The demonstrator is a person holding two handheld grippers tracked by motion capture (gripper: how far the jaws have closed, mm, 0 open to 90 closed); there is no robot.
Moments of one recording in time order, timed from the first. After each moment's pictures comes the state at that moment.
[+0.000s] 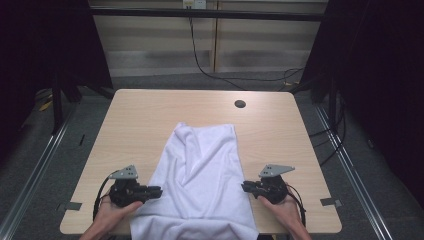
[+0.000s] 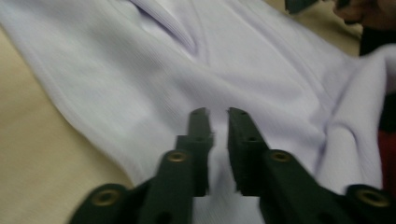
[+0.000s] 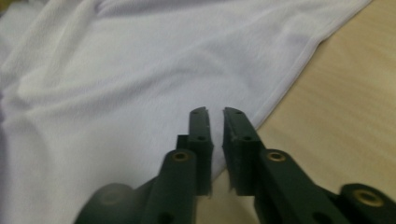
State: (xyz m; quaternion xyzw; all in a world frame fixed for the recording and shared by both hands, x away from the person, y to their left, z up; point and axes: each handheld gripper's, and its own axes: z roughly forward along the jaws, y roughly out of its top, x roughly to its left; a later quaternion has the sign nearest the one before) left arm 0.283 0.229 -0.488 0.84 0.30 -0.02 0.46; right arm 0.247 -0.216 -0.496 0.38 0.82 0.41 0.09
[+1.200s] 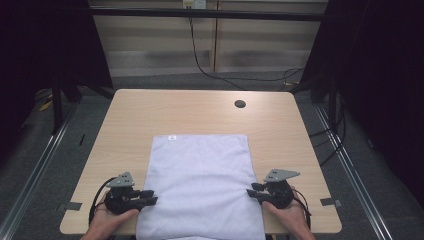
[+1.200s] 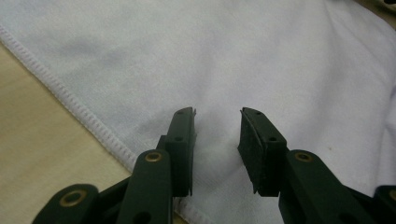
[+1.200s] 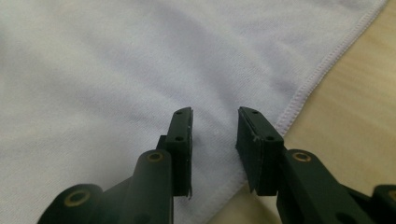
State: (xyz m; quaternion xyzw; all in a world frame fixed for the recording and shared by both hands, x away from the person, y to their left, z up) left arm 0.254 0.241 -0.503 0.85 0.31 -0.02 0.43; right arm 0.229 -0.231 -0.502 0.40 0.82 0.39 0.11
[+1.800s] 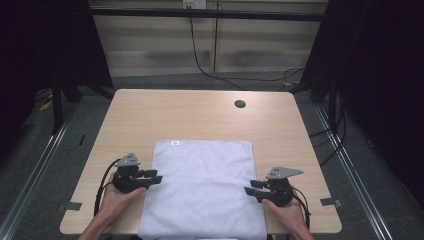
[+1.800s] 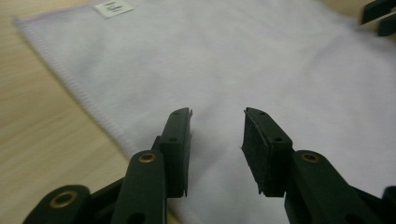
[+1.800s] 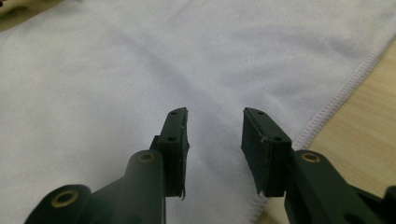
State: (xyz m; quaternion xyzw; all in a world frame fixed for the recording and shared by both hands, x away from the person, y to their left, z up) left arm 0.312 0.227 -0.501 0.83 0.35 0.02 0.43; right arm 0.236 -0.230 -0.498 0.41 0.80 0.43 0.09
